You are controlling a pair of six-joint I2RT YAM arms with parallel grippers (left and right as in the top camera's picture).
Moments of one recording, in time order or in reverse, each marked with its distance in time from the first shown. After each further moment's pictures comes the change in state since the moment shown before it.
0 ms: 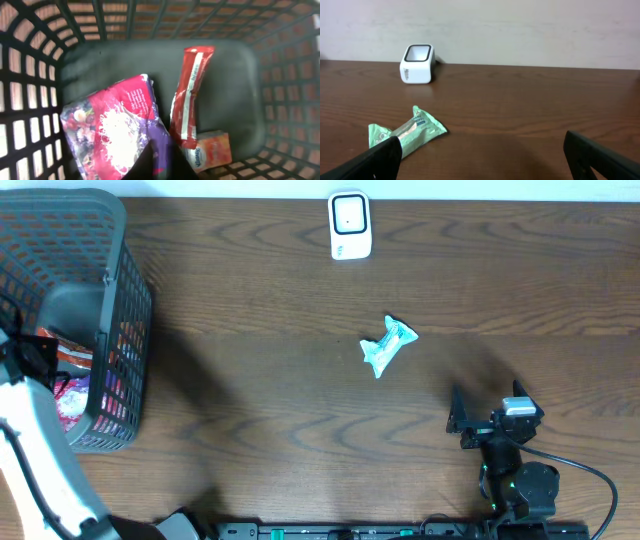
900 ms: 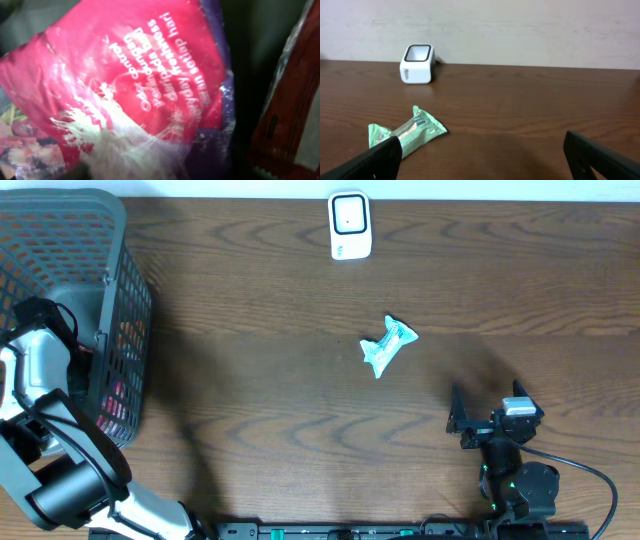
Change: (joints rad) left arm -0.052 0.451 -0.009 -0.057 0.025 0.028; right arm 0.000 0.000 0.000 0.000 0.000 0.000
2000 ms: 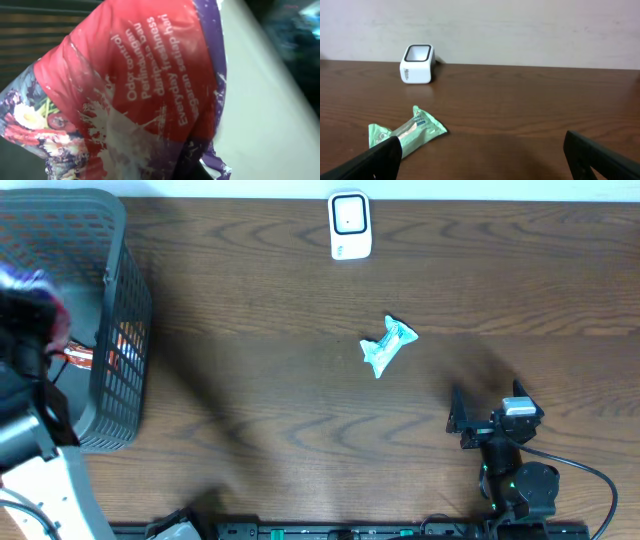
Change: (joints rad) left arm -0.079 -0.739 0.054 0.333 0.208 0.053; right arm 0.000 0.000 0.000 0.000 0.000 0.000
